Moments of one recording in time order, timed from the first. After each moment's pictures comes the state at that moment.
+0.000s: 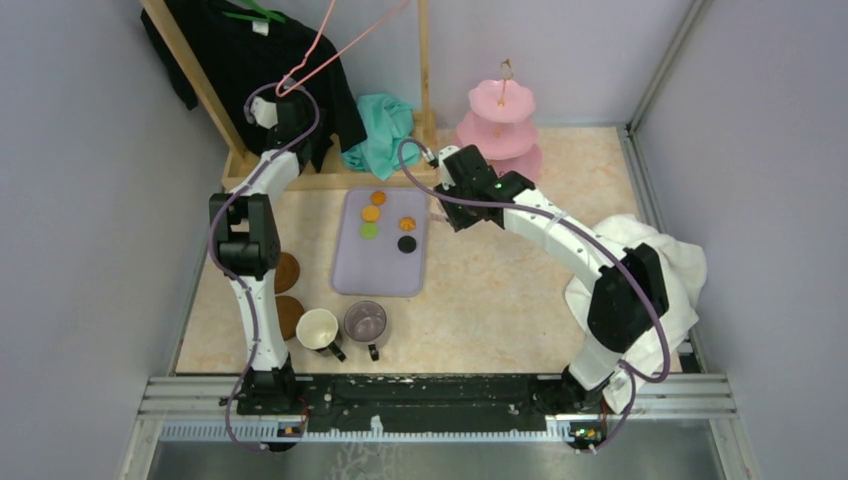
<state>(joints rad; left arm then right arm) -0.06 2.20 1.80 0.02 -0.33 -1.07 0.64 1.64 1.44 -0.68 0.11 0.03</state>
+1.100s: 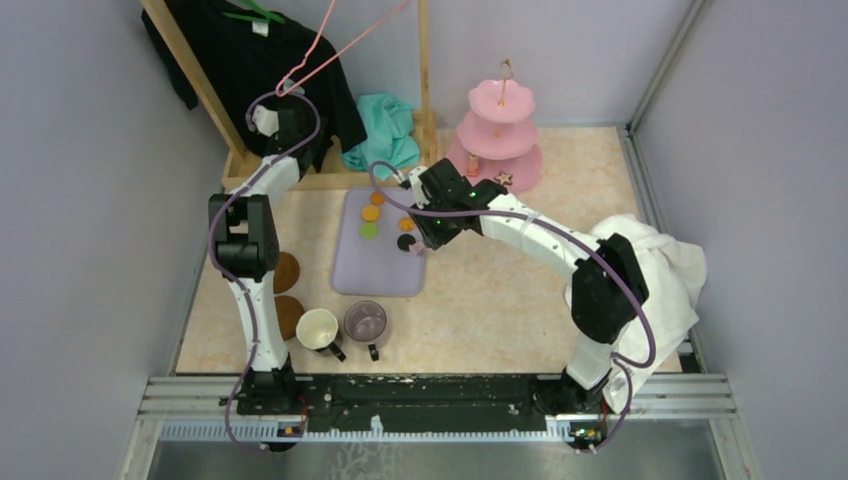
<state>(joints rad) -0.06 2.17 1.72 0.03 -0.32 -1.08 0.76 1.74 1.48 -0.69 -0.05 0.00</state>
